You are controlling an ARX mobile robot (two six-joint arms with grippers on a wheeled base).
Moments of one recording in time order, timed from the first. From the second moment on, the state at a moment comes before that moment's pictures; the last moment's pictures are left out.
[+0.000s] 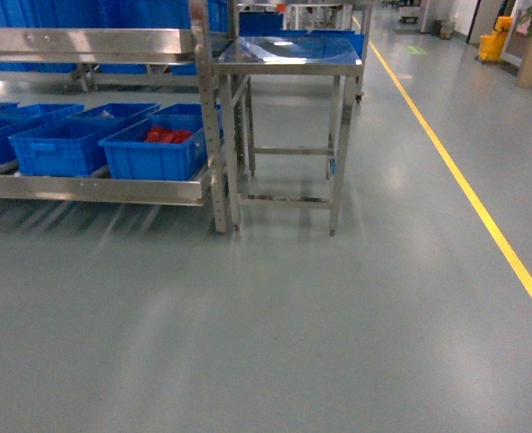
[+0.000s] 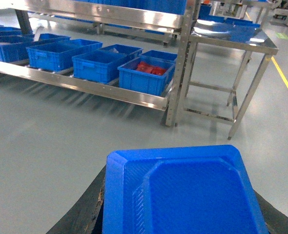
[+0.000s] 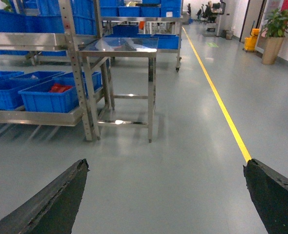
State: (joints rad) left arm -0.51 0.35 0.22 -0.02 -0.73 -0.18; right arm 0.00 0.01 0.01 -0.01 0.00 0.00
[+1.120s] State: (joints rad) left arm -0.51 0.35 0.22 -0.02 -0.73 -0.18; right arm 0.00 0.01 0.01 -0.01 0.00 0.00
